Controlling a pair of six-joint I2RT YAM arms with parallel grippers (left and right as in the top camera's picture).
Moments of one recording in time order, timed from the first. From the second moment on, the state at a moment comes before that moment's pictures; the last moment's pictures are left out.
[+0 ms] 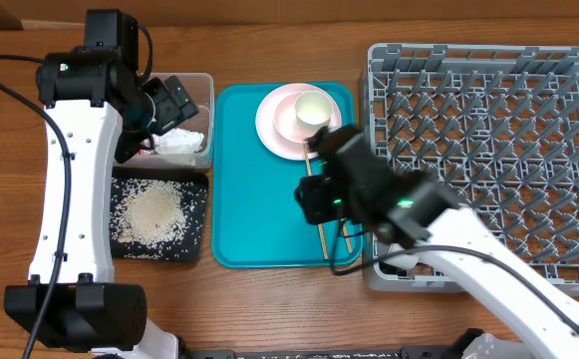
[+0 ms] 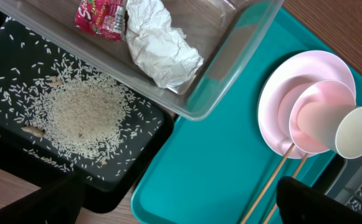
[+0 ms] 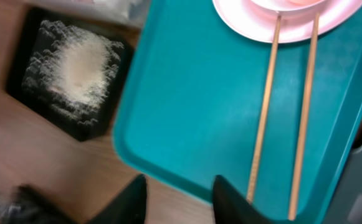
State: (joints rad) left arm 0.01 1.74 1.88 -1.41 0.04 -0.60; right arm 0.77 1.47 1.29 -0.82 -0.06 0.54
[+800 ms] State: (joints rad) left arm 0.01 1.74 1.88 -1.41 0.04 -0.60; right arm 0.75 1.84 1.28 -0.67 0.19 0.59
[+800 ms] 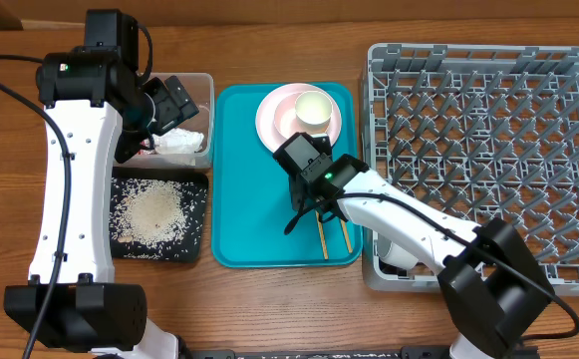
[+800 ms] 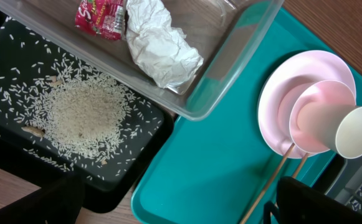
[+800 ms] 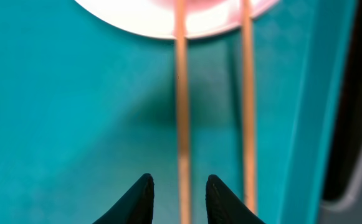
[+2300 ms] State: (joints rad) left arm 0.01 1.74 1.88 -1.41 0.04 -0.60; right arm 0.75 1.78 1.32 -0.87 0.07 0.59
